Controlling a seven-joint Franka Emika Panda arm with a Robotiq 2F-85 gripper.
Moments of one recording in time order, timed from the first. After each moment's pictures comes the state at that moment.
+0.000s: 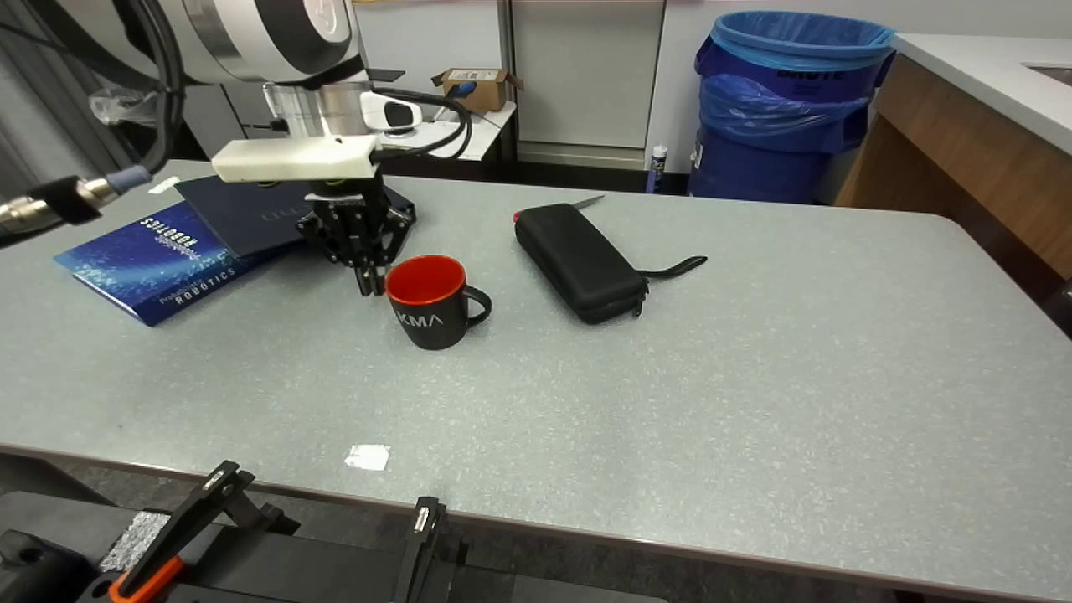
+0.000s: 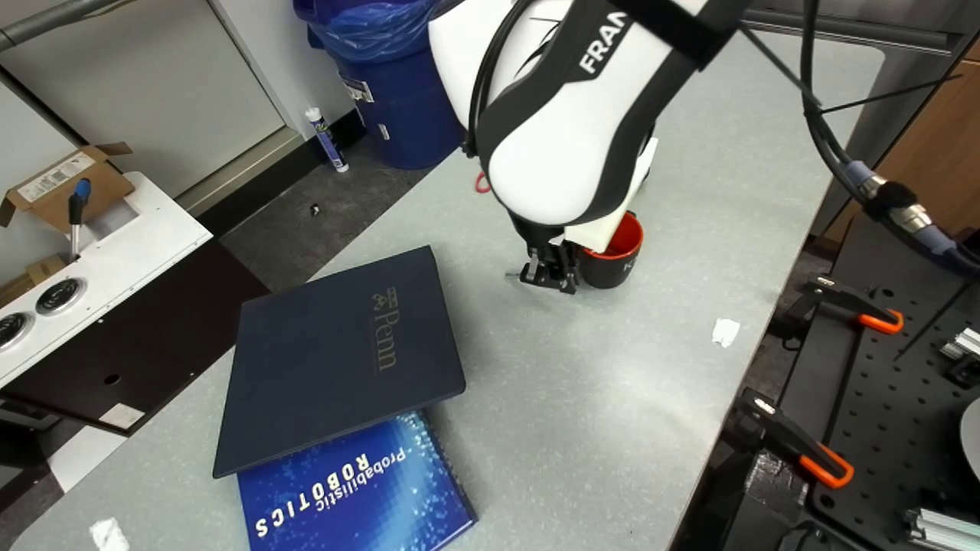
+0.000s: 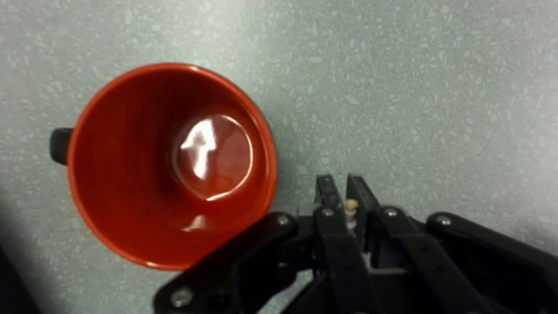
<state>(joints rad) 0.07 0.38 0.06 -2.27 -0.09 2.43 0.08</state>
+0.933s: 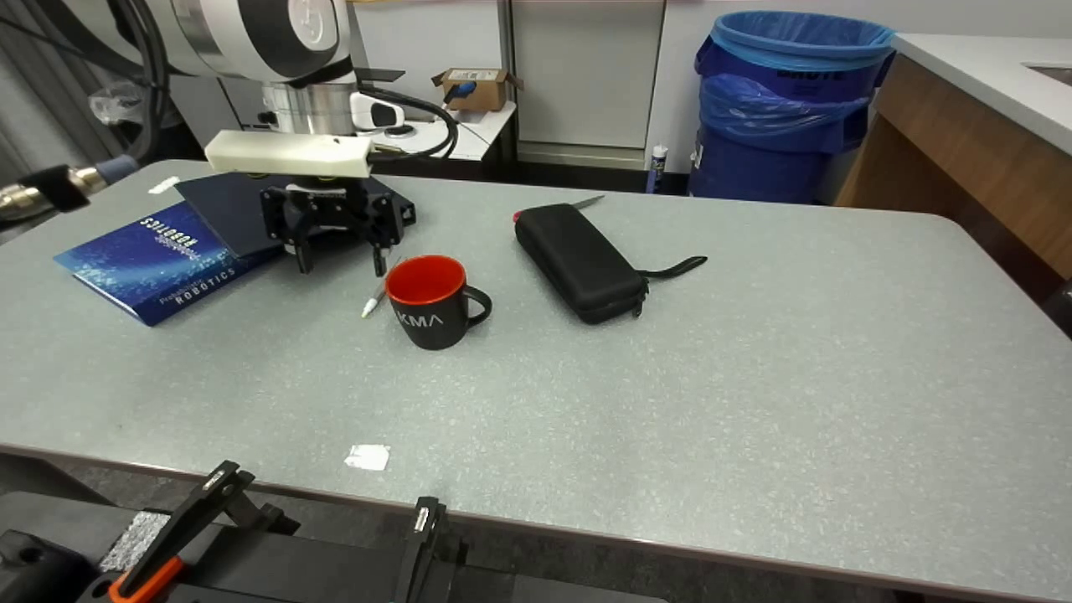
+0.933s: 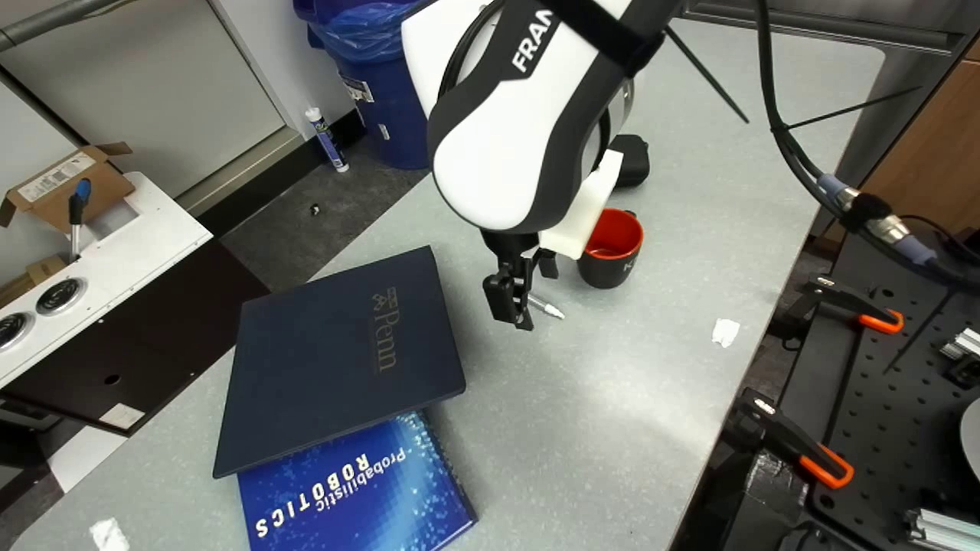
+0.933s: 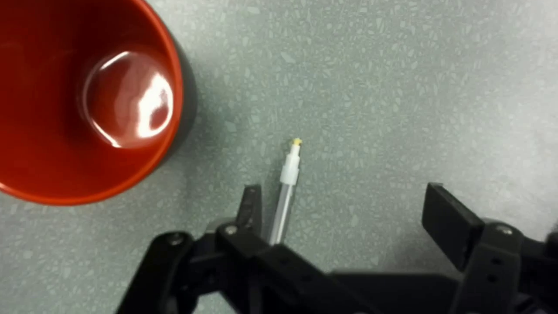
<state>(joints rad) 0.06 0.43 0.12 -2.20 0.04 2.43 -0.09</state>
